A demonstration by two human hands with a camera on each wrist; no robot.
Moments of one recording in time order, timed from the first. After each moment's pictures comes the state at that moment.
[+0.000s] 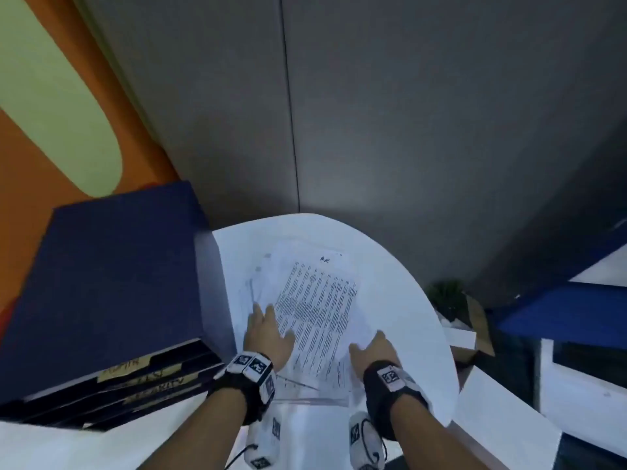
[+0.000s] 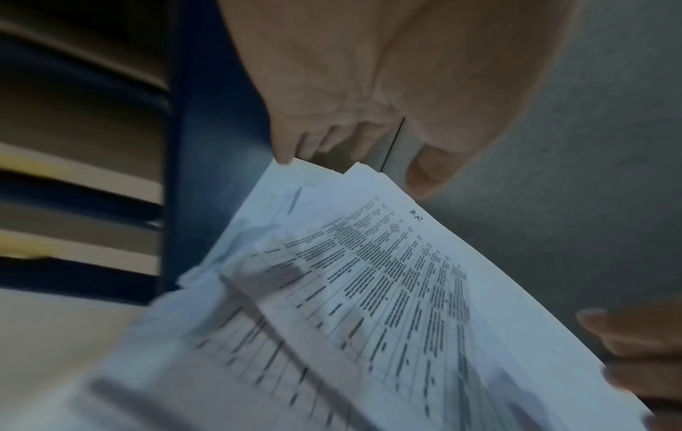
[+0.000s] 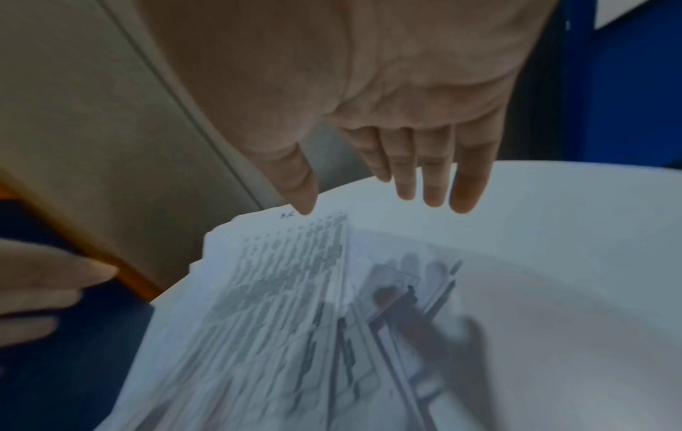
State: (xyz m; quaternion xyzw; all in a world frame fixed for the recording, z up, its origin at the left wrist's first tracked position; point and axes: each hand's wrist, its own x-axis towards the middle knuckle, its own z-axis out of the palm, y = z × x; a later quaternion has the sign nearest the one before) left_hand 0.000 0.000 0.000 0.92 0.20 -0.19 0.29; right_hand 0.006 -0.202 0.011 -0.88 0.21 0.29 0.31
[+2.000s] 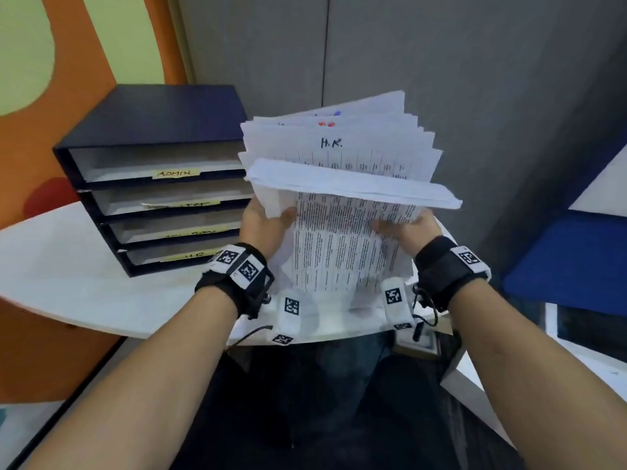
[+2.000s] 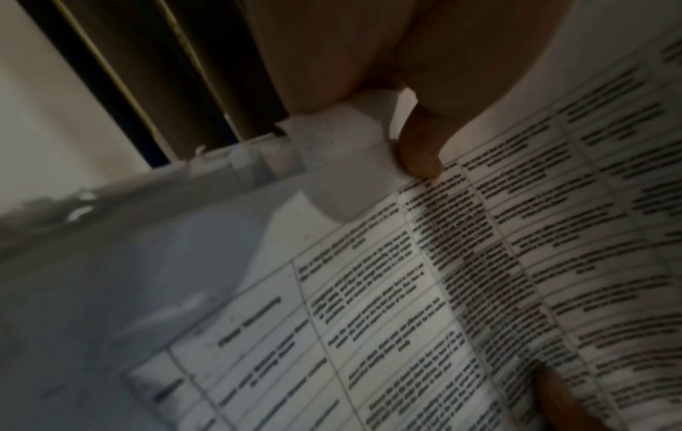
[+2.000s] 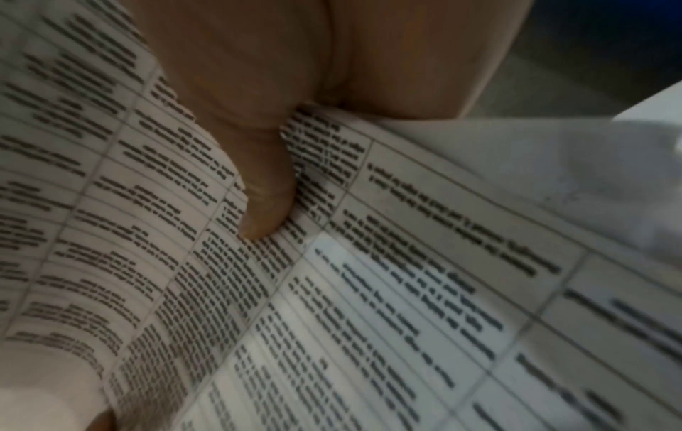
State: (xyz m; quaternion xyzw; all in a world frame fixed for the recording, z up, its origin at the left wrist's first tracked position) left_hand -0.153 0.022 -0.005 0.73 0.14 0.14 0.66; right_hand -0.108 -0.220 -0.002 -0.76 -0.07 -0.01 0.65
